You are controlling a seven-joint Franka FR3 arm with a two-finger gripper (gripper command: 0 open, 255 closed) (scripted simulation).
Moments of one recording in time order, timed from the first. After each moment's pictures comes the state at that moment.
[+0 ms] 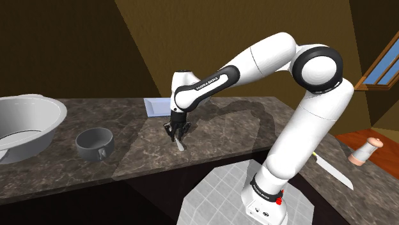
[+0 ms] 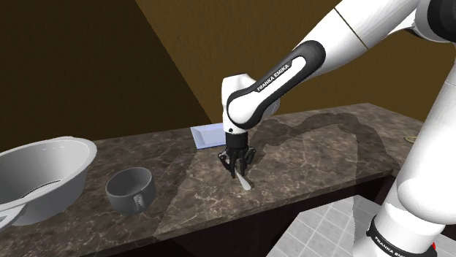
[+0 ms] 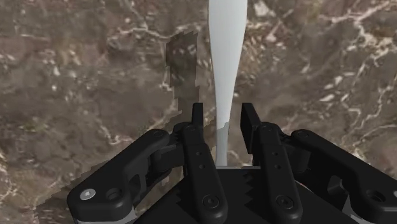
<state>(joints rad) -0.07 0.02 0.32 -2.37 0.13 2.27 0.59</state>
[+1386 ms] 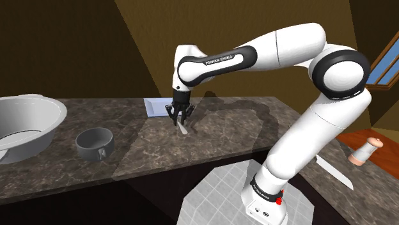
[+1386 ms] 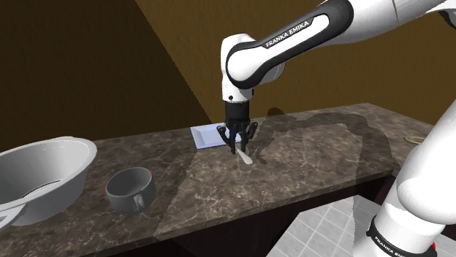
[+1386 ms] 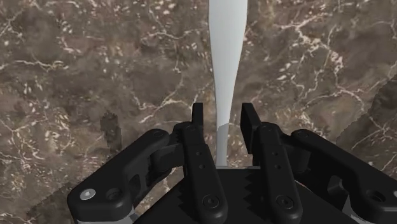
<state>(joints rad) -0.07 -0.14 0.31 -2.24 0.15 2.00 0.59</state>
